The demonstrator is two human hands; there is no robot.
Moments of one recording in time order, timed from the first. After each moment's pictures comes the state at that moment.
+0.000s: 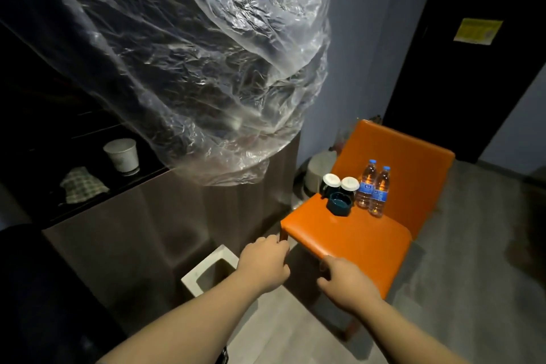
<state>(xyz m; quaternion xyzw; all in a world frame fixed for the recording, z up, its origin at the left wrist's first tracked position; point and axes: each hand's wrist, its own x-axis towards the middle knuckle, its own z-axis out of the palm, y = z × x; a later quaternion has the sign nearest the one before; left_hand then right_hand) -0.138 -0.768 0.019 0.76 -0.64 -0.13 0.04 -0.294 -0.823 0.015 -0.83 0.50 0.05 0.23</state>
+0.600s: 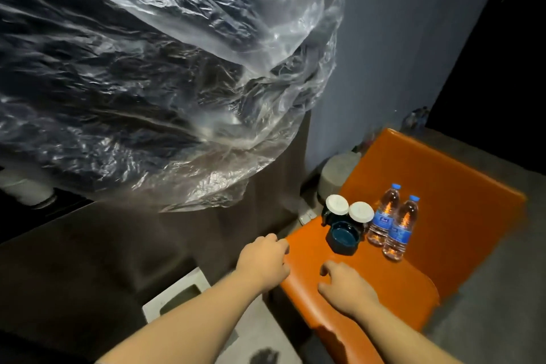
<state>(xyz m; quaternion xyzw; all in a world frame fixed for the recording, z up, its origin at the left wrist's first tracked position) -0.144 -1.035 -0.009 0.81 -0.56 -0.18 0.02 -0.292 -1.113 -0.026 -0.84 0.46 0.13 0.25</state>
